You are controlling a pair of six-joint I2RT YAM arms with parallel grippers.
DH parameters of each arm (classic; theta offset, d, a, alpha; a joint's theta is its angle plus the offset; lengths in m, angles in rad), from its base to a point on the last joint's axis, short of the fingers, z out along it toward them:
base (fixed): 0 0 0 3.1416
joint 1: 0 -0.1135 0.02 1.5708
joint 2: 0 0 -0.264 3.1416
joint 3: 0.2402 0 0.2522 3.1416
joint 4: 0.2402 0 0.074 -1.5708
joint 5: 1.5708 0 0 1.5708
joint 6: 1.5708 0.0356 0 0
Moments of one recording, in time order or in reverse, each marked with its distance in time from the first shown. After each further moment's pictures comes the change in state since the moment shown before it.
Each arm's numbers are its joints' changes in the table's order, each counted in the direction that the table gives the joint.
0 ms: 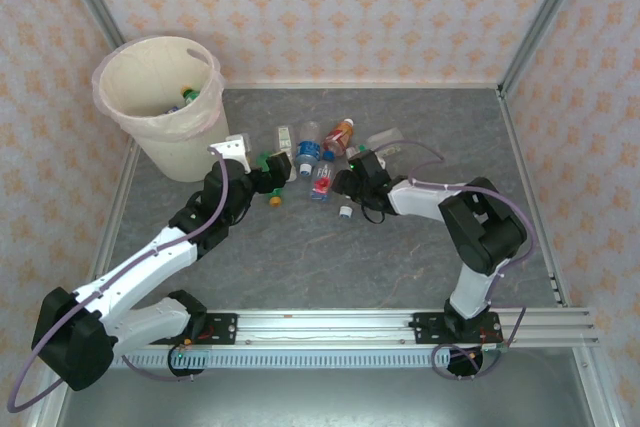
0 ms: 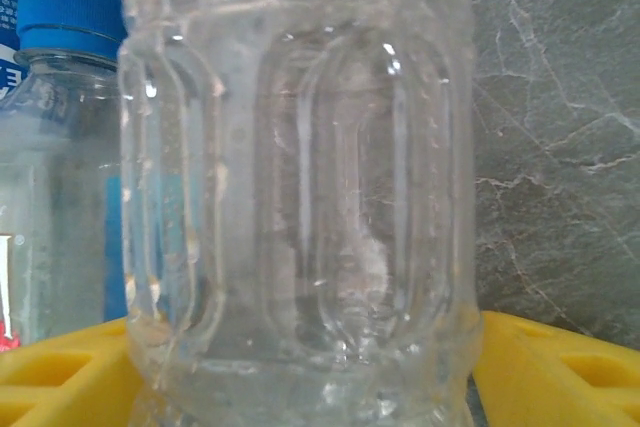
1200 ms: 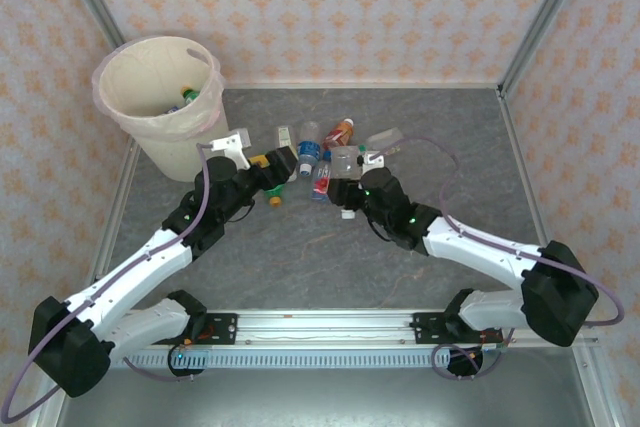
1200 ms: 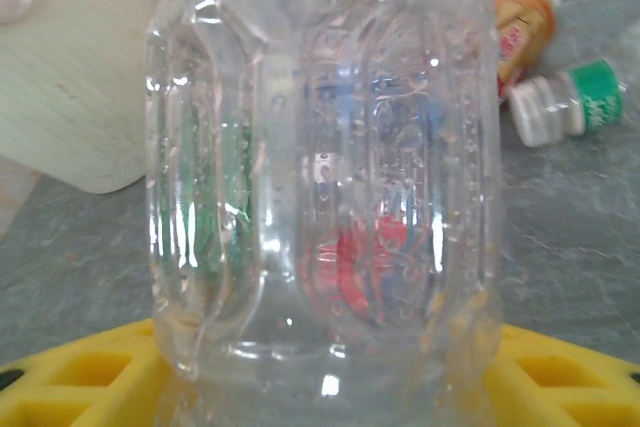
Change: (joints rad) left arm 0.000 -0.037 0.034 -0.050 0.229 -0.207; right arm -0.220 -0.517 -0.187 -0.092 0.154 -0.304
